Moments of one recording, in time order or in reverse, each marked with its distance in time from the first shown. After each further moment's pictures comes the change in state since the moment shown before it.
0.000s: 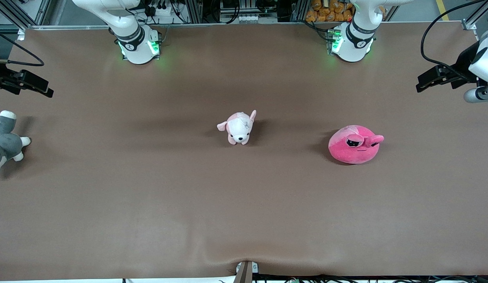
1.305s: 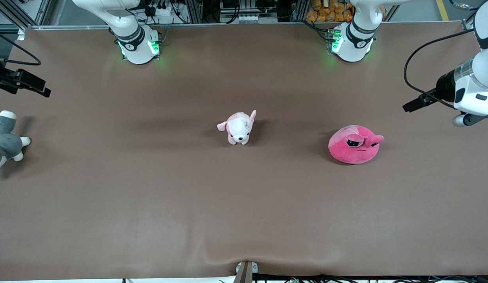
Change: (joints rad) left arm 0.092 0.002 -0.016 -0.244 -0.071 0.181 -0.283; right arm -0.003 -0.002 -0.002 0.012 0.000 -0.002 -0.002
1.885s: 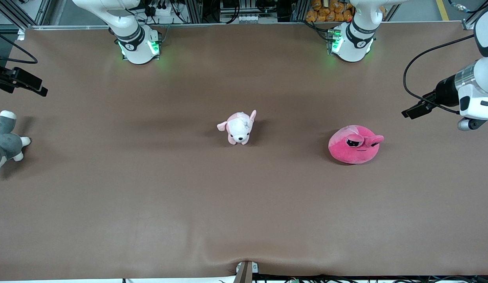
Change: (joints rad) left arm 0.019 0.005 -0.003 -0.046 -0.027 0.040 -0.167; right arm -0.003 -0.001 -0.007 0.008 0.000 0.000 0.000
